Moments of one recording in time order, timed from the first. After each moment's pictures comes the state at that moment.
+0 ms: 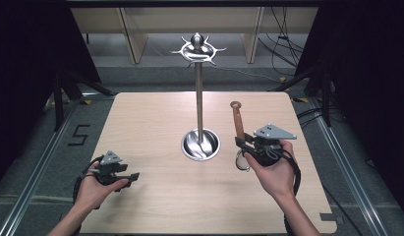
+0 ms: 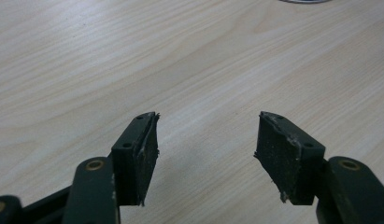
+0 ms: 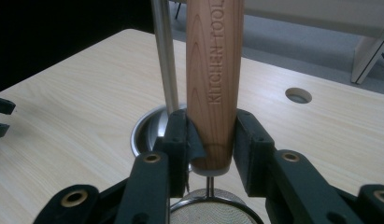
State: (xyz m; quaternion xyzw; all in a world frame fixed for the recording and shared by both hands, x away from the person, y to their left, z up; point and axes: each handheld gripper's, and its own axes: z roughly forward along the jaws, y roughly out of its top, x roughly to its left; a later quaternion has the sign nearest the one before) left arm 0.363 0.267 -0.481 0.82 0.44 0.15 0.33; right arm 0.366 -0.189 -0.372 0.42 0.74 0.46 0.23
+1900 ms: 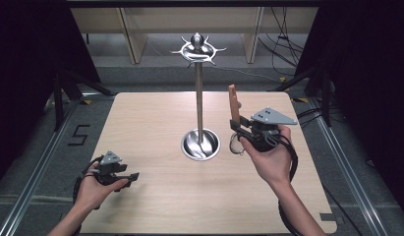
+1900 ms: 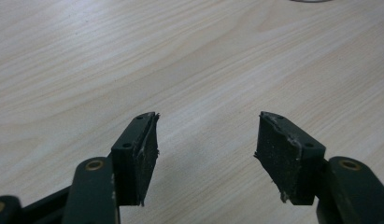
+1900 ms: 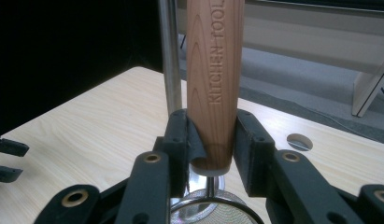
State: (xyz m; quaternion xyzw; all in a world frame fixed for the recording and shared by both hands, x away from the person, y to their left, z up) left arm 0.364 0.269 -0.482 0.83 0.44 0.15 0.32; right arm 0.381 -0.176 -0.335 0.39 0.72 0.50 0.26
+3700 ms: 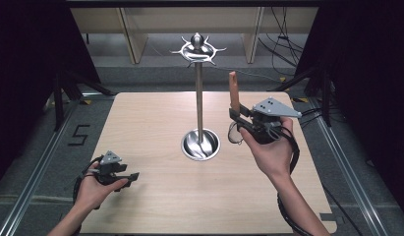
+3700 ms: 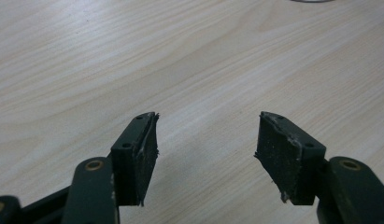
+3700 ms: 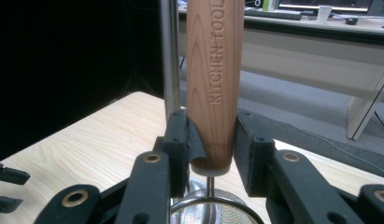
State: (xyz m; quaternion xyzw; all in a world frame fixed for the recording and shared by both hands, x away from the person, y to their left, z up) left arm 0.365 0.270 -0.482 0.83 0.44 0.15 0.32; right arm 0.383 -0.171 -0.308 0.38 0.70 0.53 0.29
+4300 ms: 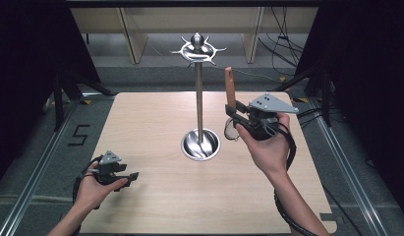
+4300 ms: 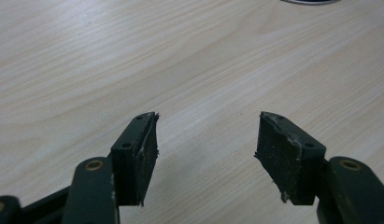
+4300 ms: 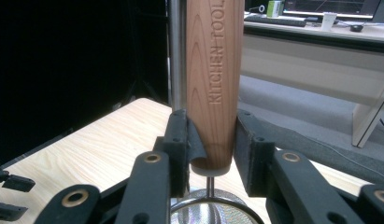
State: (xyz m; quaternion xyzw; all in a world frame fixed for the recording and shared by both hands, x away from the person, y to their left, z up) left arm 0.364 0.270 -0.482 0.82 0.44 0.15 0.33; right arm 0.384 -0.161 -0.300 0.38 0.70 0.54 0.28
